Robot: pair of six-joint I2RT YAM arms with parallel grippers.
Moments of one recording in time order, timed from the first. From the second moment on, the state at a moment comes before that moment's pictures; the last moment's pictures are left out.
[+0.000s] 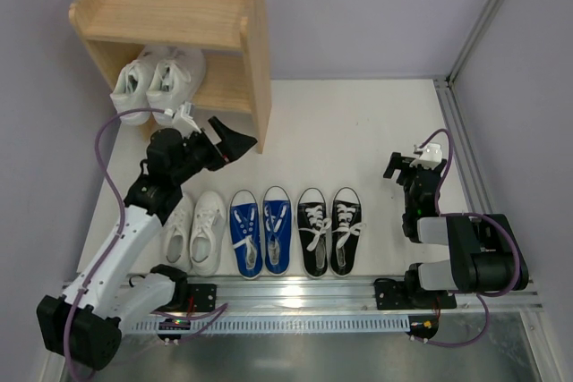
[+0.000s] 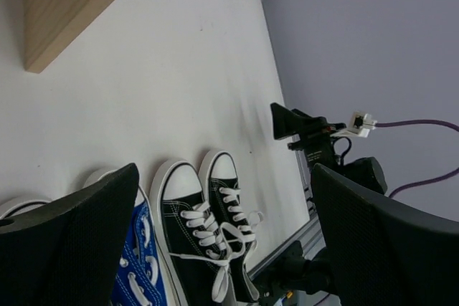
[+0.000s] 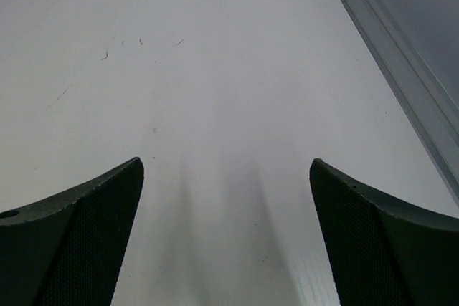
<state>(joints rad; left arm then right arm) -0.32 0.97 0.85 -0.14 0.30 -0.82 0.02 1.36 0.20 1.05 0.19 0.03</state>
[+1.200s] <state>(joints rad) -0.33 0.86 0.89 -0.20 0.04 -0.47 0.49 1.32 1.00 0.10 -0.22 0.18</state>
